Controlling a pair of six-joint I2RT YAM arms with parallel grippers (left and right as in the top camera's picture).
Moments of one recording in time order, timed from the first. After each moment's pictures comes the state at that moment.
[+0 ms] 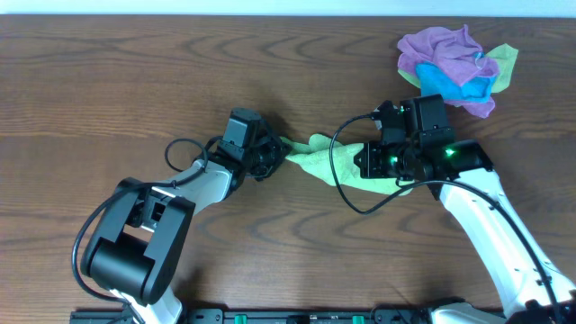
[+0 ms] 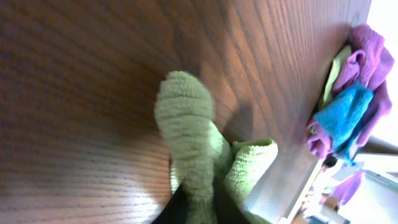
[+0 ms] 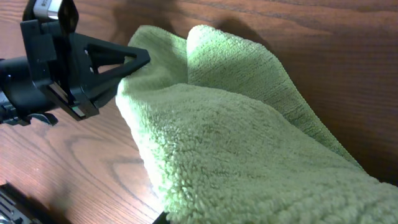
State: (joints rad) left arm -0.41 1.82 0.85 0.16 0.42 -1.28; right arm 0.23 1.40 1.04 -0.74 -0.39 0.26
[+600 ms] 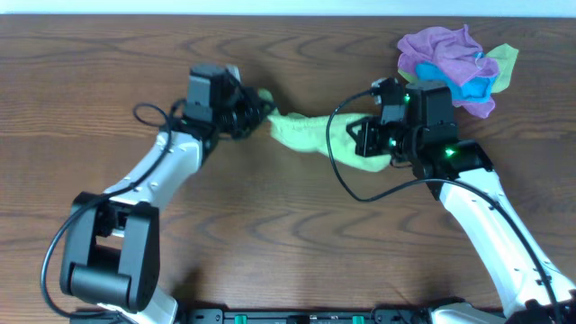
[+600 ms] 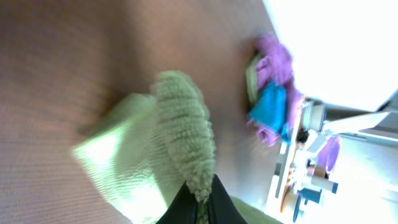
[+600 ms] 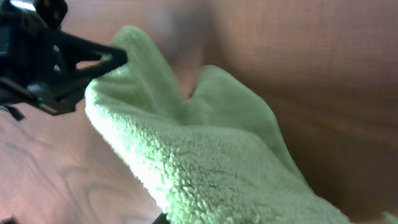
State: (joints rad) left arm -0.23 1.75 1.11 -0.05 0.60 -1.00; right arm 0.23 1.40 1.04 -0.42 -0.43 0.27
